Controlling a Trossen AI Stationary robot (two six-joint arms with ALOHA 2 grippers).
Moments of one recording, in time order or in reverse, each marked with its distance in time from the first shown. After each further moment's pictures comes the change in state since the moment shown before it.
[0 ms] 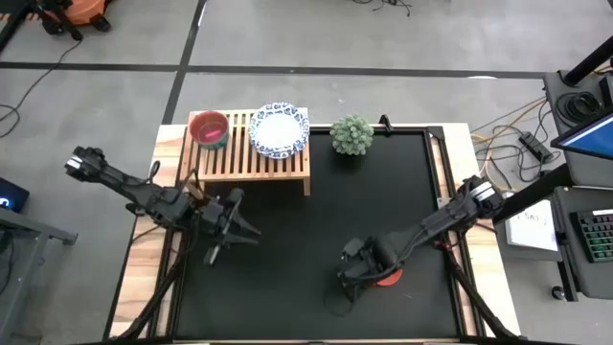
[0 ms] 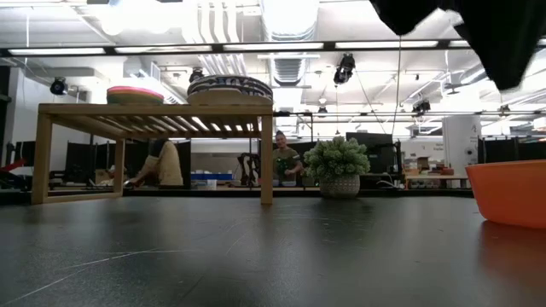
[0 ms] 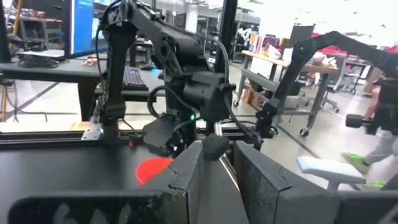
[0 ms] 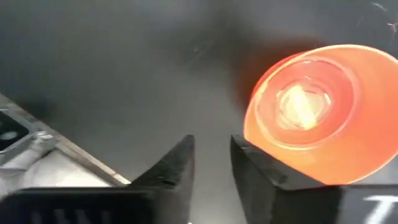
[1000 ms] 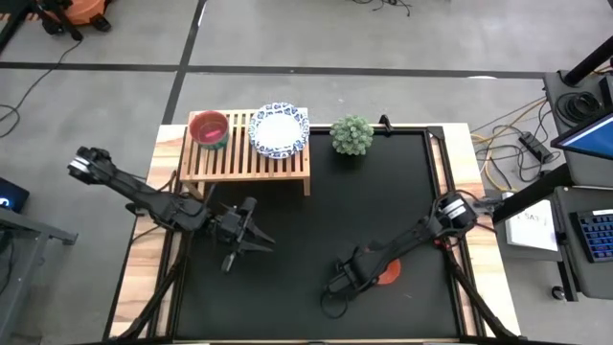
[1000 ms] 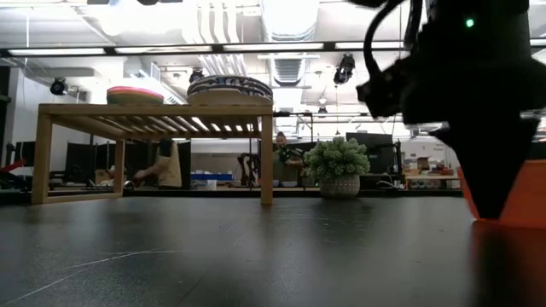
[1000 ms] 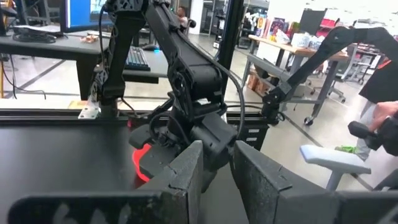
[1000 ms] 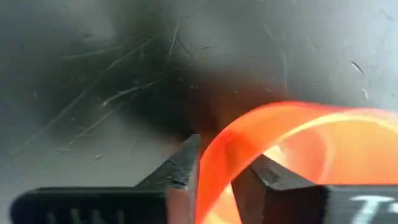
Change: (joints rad) left arm 0.000 0.143 -0.018 0.089 -0.009 -0.038; right arm 0.008 0.247 -0.010 -0.050 0.166 -0.132
